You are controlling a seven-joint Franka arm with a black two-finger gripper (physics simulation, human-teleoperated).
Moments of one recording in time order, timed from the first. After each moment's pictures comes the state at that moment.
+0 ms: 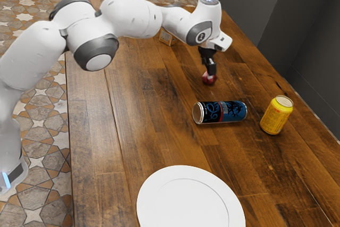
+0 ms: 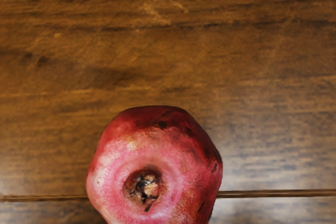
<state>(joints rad) -0.24 0.57 0.65 -1.41 -0.39 2.21 0.49</state>
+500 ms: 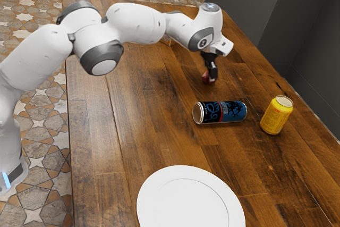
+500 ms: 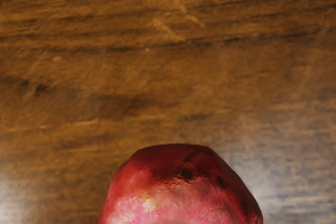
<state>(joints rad) -0.18 0.65 0.60 -1.34 -0.40 2.27 0.53</state>
